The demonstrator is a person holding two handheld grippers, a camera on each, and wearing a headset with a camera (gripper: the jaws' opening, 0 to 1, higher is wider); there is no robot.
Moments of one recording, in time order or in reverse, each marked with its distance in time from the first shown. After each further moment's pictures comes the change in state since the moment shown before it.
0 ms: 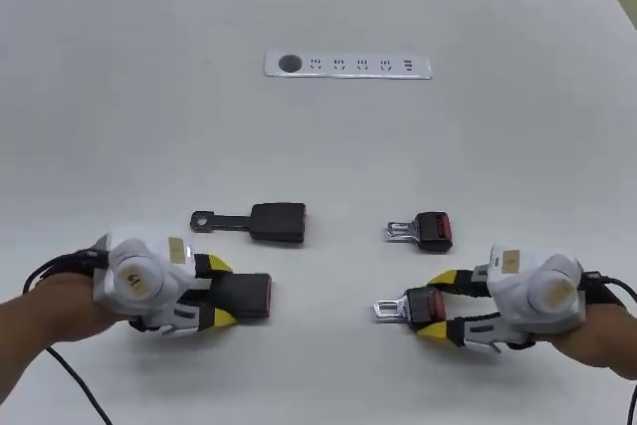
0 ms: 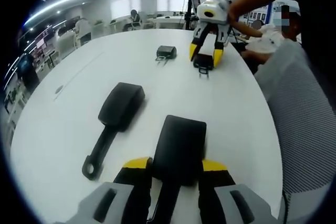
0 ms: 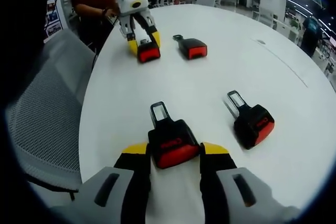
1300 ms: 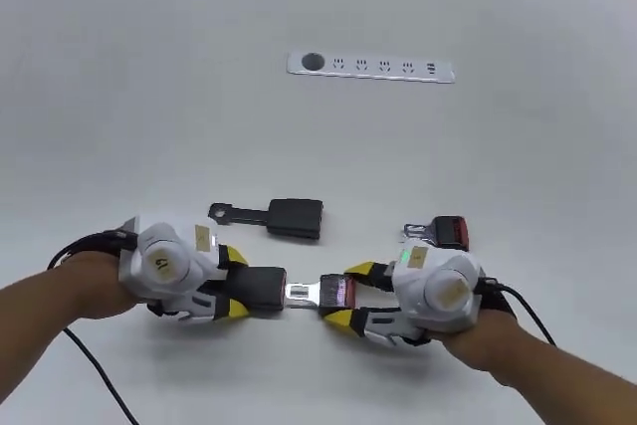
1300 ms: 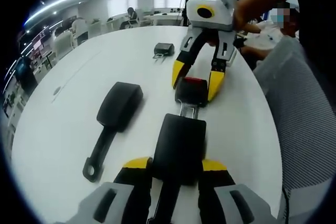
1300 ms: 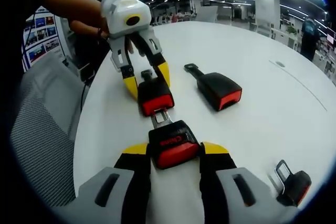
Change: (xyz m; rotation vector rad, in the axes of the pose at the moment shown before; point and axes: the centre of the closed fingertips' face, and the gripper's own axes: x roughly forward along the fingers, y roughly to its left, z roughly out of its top) left arm -0.002 0.002 -0.004 0.021 0.038 -0.013; right arm 0.093 0.040 0.090 -0.003 -0.137 0.010
